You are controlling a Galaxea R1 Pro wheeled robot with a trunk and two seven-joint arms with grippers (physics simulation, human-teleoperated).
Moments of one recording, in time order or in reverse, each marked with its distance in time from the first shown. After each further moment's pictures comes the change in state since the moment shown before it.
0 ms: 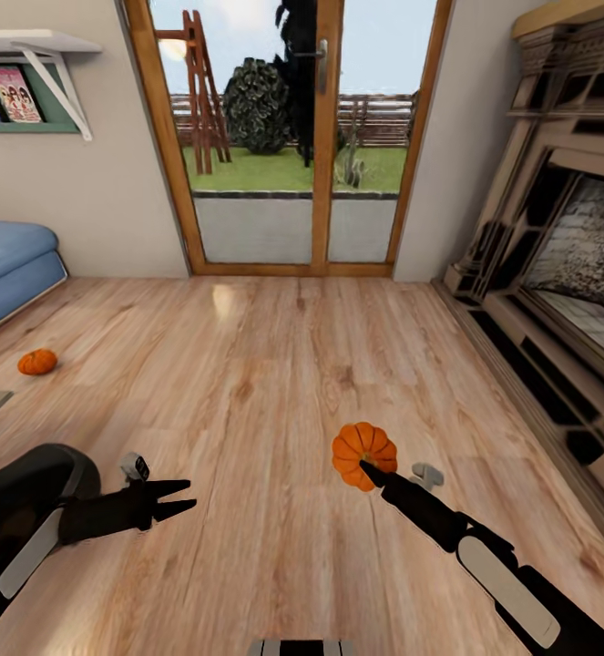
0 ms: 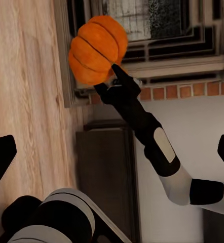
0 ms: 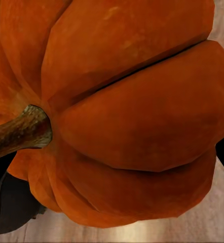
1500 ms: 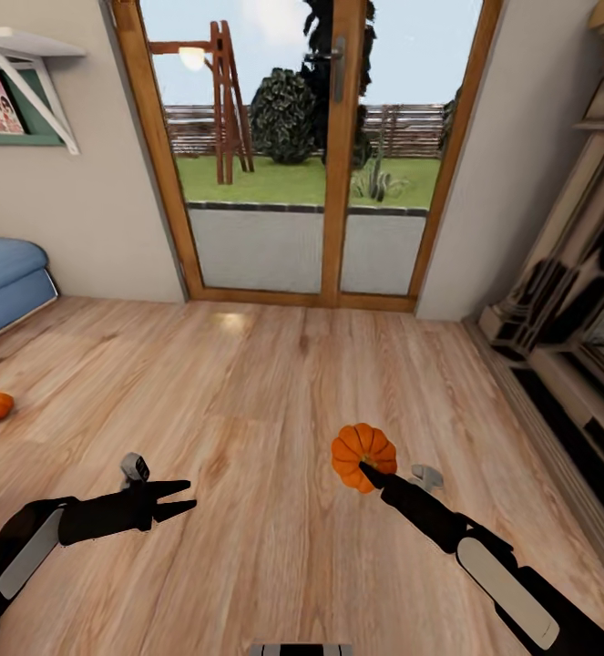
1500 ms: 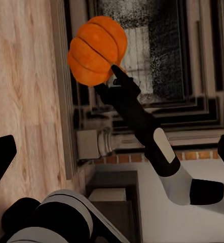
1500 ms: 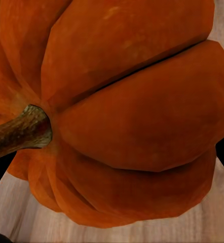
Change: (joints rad) left arm 0.000 -0.001 -0.001 0.003 0.000 0.000 0.000; right arm 0.000 0.000 0.006 0.004 0.010 -0.002 0.002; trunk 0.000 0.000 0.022
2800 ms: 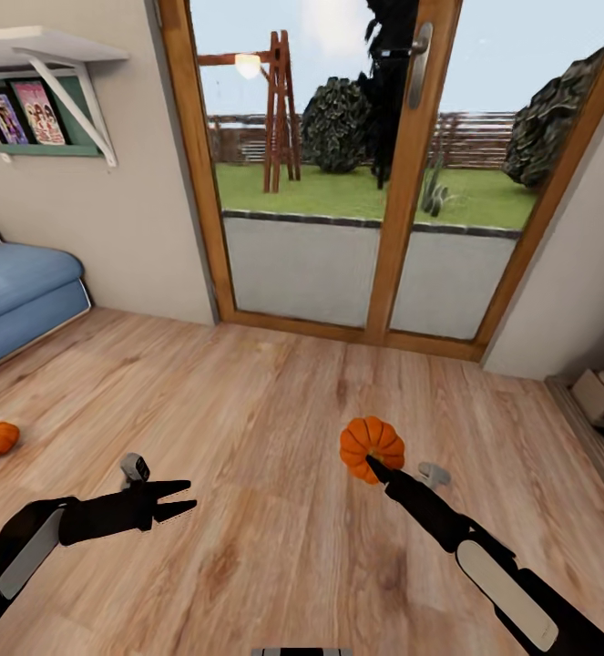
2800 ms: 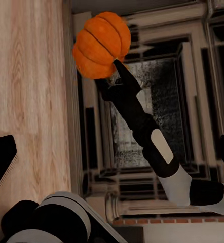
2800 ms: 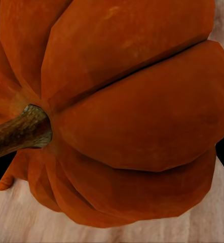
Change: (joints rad) left arm 0.000 -0.001 0.000 0.001 0.001 0.000 0.001; right arm 0.001 0.000 0.009 0.022 -0.004 -0.119 -0.003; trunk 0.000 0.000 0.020
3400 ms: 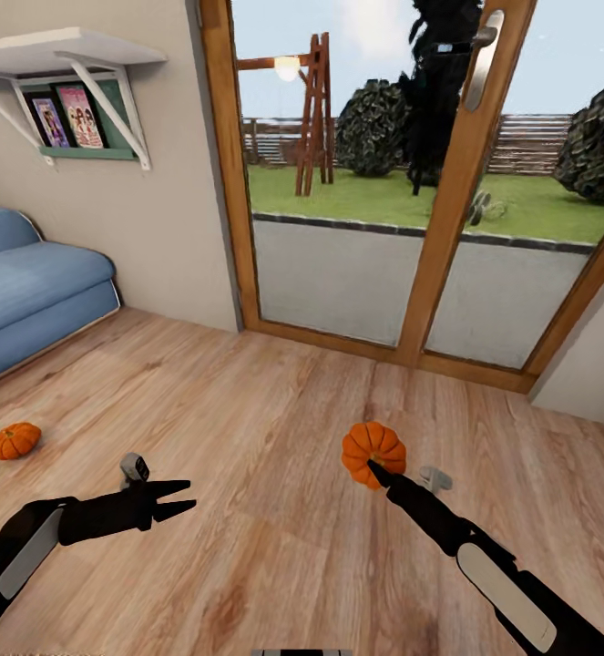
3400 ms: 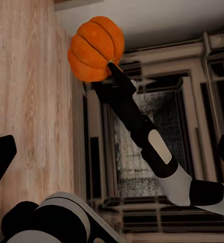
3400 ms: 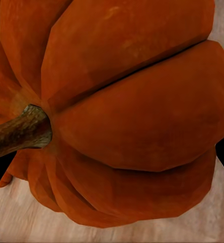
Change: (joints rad) left arm 0.000 0.001 0.002 0.000 0.000 0.000 0.000; right arm -0.001 0.002 0.004 0.029 0.002 0.001 -0.005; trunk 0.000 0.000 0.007
